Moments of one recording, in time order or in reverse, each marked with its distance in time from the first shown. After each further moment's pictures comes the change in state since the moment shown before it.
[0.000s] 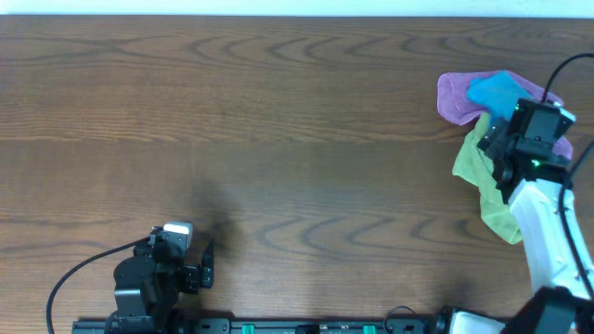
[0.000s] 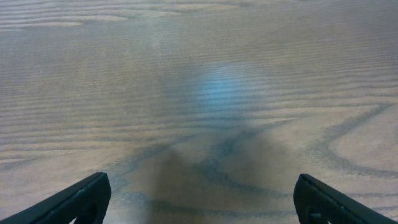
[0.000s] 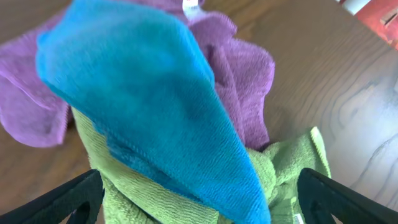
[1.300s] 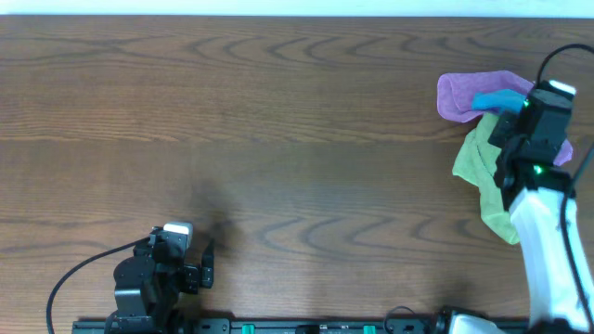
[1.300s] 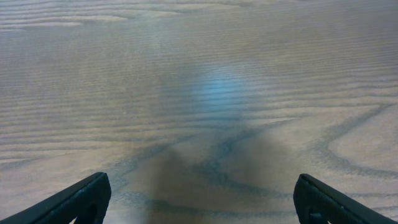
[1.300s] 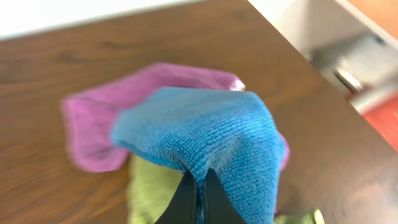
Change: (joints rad) left arm 0.000 0.000 0.000 0.000 0.000 0.000; right arm 0.038 -0.131 0.000 0.163 -0.098 -0.267
